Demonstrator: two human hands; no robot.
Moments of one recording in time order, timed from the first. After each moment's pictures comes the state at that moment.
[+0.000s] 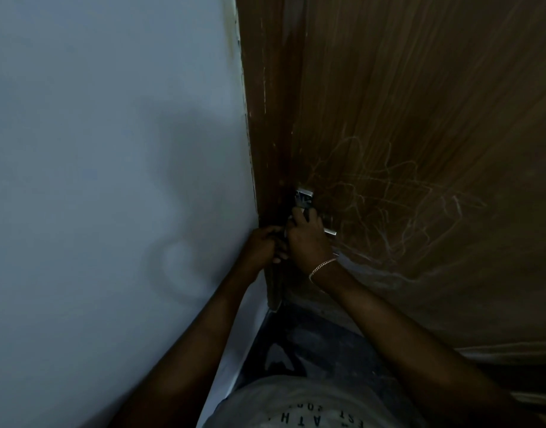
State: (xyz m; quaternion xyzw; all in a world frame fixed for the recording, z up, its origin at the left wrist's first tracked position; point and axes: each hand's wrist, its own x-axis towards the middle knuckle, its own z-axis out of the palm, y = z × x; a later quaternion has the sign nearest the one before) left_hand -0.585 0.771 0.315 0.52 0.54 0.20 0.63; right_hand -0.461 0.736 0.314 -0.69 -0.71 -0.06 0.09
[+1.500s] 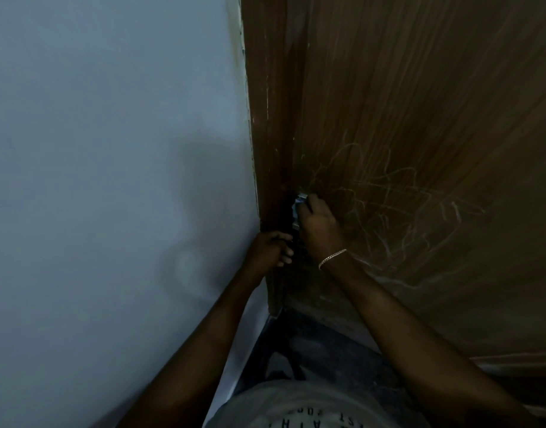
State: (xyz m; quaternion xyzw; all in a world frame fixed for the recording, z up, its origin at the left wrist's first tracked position) left_hand -0.580 0.766 0.320 0.51 0.54 0.20 0.64; right_hand -0.436 0.747 0.343 -0.70 -0.70 -0.05 0.16
